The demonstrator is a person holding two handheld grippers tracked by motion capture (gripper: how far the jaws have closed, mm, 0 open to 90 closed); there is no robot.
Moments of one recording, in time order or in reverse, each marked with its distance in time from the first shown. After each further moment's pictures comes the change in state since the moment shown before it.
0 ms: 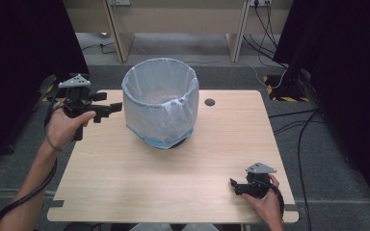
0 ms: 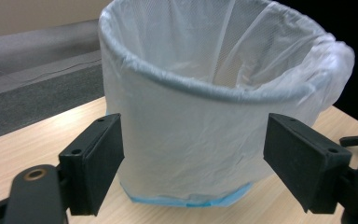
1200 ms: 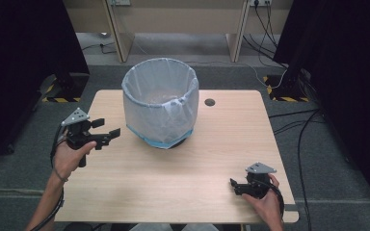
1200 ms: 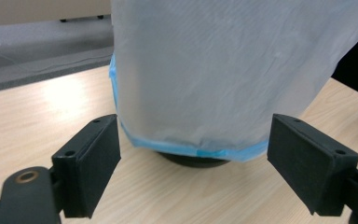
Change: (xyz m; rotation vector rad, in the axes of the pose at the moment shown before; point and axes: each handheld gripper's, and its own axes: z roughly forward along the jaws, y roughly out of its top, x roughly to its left) left arm 0.003 -0.096 0.011 -0.043 0.043 -0.046; right arm 0.000 0.000 0.000 0.002 0.000 0.000
